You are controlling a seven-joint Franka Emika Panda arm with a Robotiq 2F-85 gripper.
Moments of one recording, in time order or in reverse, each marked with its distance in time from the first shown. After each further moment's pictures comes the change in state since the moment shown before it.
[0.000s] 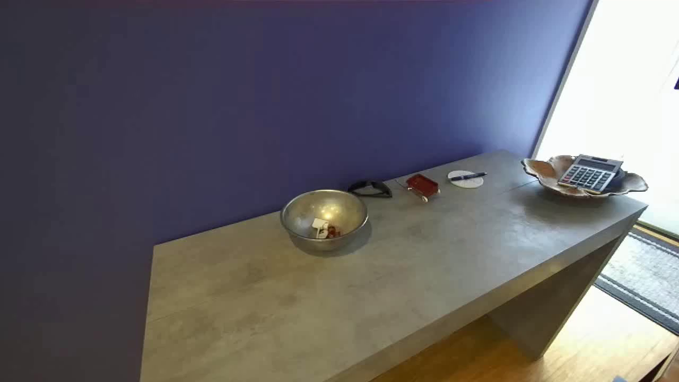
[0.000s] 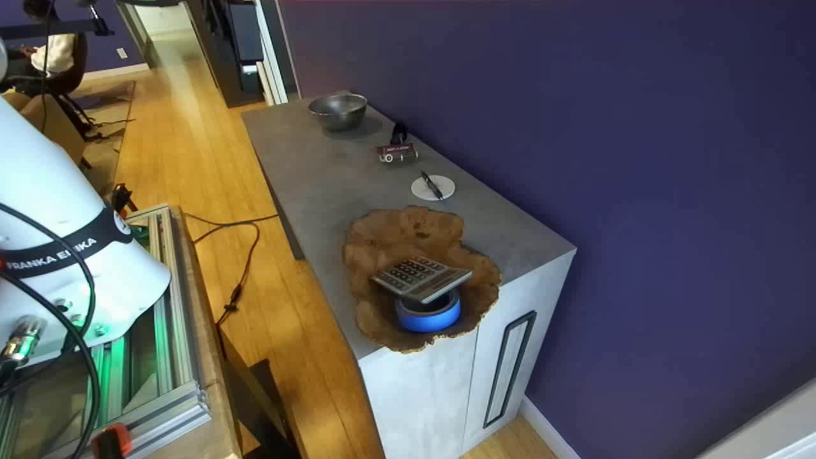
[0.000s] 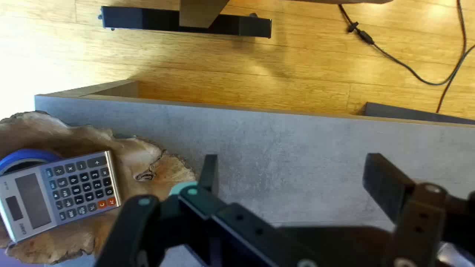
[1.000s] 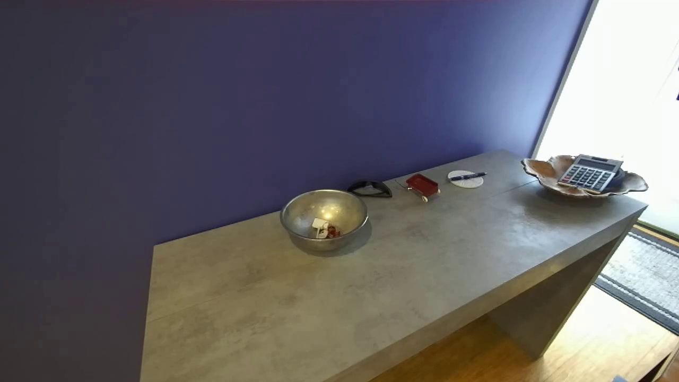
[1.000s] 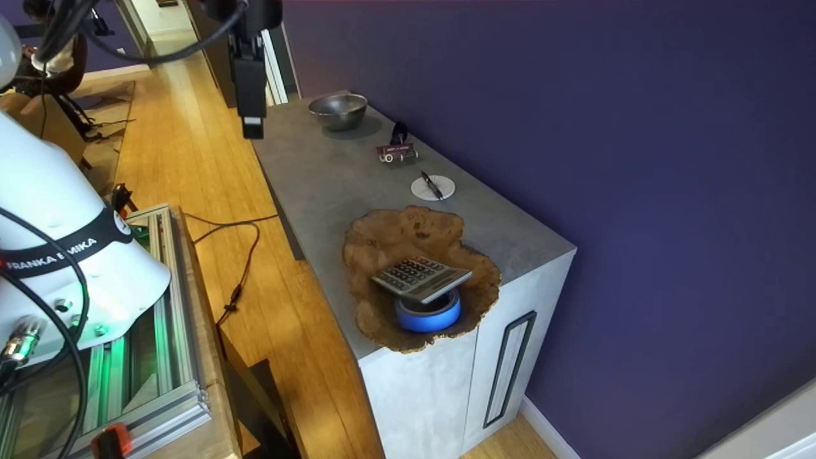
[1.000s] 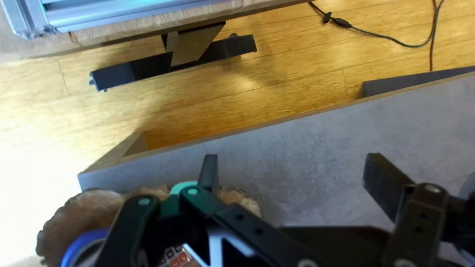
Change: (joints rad) arm -0.178 0.182 -0.139 0.045 -0.010 -0.006 0.005
